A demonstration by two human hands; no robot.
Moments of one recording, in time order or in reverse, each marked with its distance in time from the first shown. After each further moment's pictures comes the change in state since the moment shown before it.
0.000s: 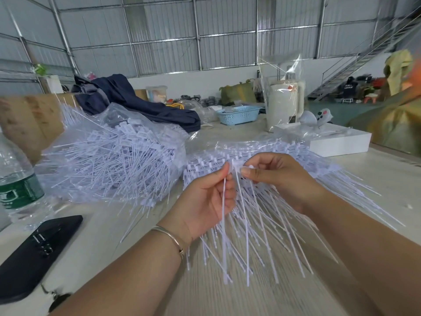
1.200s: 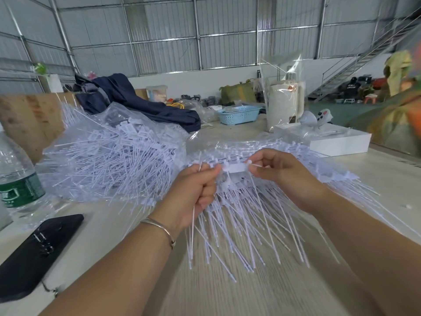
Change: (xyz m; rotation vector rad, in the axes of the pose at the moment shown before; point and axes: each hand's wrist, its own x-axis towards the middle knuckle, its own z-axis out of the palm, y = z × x) left_hand 0.001 0.014 -0.016 0.322 0.229 0.226; right_hand 0.002 0.004 -0.010 -0.165 0.069 0.007
